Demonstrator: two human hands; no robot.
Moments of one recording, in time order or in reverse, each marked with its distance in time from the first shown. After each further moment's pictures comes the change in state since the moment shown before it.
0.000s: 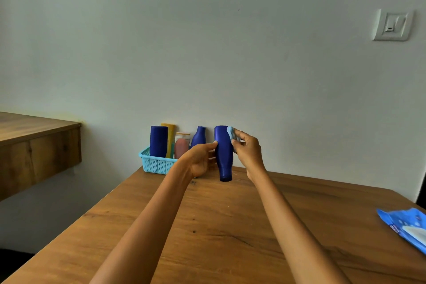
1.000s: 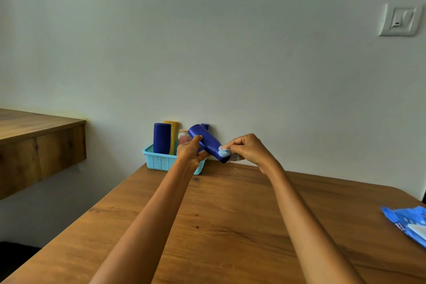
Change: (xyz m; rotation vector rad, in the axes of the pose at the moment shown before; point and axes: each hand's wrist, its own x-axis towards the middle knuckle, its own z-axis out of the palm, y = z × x) left_hand 0.011 0.000 -0.018 -0.266 0.432 0.202; right_hand -0.005 -0.016 -0.016 -0.224 -0.387 0.010
